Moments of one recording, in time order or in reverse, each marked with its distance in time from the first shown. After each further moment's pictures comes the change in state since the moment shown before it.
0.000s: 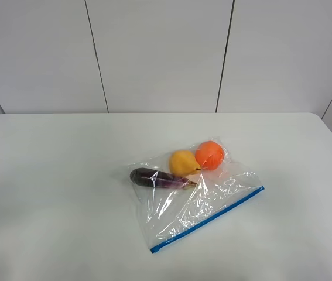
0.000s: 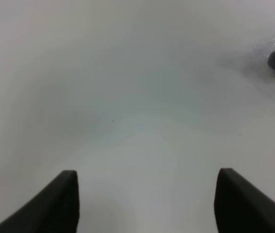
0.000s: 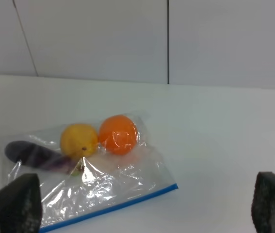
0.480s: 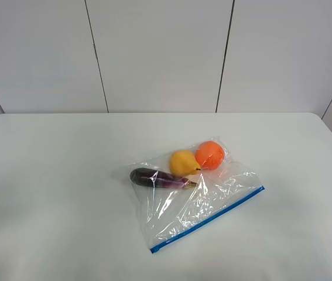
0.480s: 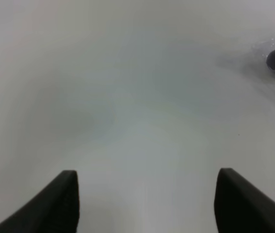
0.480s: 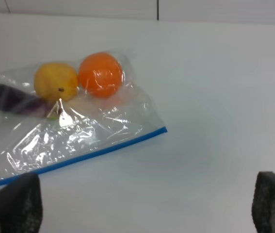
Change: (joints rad) left arm 0.000 0.000 0.000 -0.002 0.000 0.000; right arm 0.000 0.000 0.159 -0.035 0.006 0.000
